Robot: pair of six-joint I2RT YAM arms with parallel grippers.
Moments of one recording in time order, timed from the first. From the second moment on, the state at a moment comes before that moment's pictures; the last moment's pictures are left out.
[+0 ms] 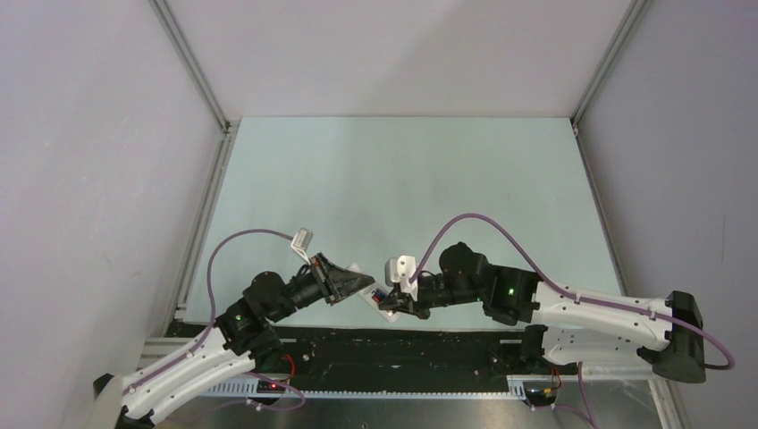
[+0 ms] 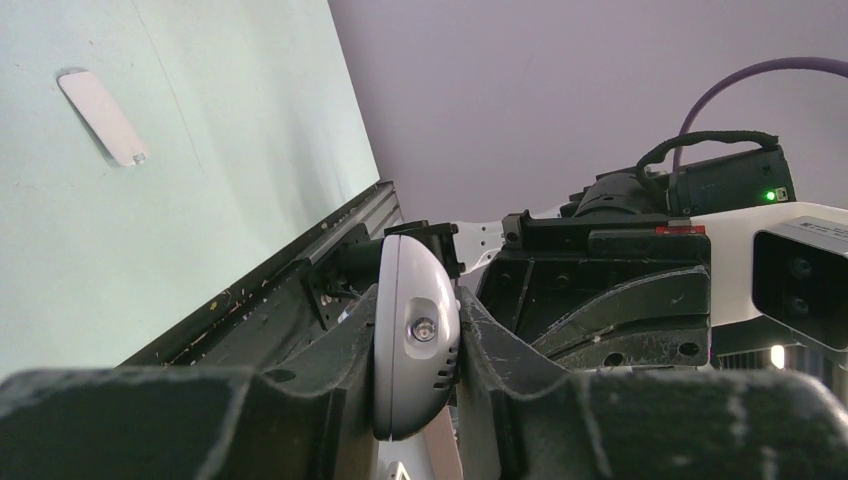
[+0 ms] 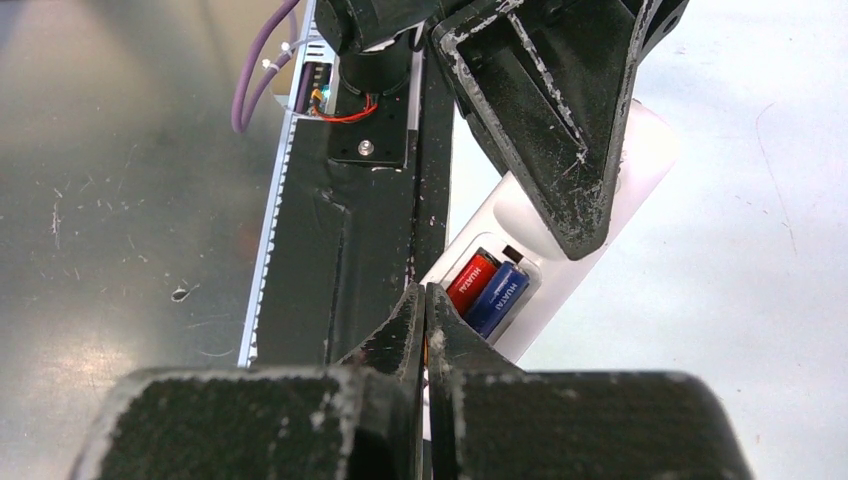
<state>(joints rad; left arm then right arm) -0.92 0.34 0.24 0.08 0.12 -1.26 1.23 1.00 0.78 -0.11 -0.35 -0.16</state>
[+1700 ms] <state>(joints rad) -0.92 0.41 0.22 0.12 0.34 -1.25 1.15 0.90 0.73 -0.09 -0.65 -0.48</state>
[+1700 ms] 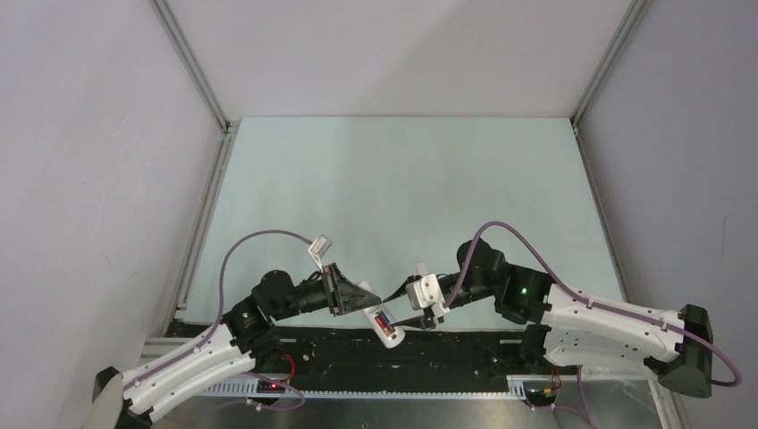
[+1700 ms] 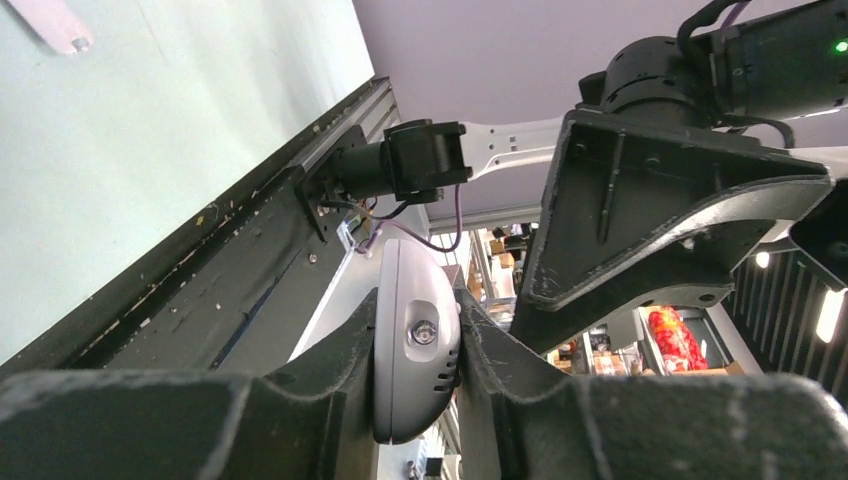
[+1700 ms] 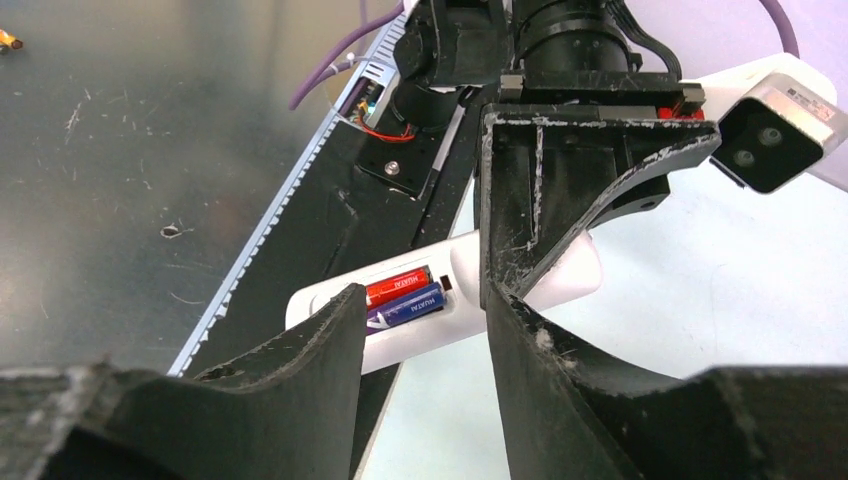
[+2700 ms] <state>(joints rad) -0.92 0.41 0.20 0.12 0.37 -1.25 1.20 1.00 0.72 0.01 -0.66 -0.45</state>
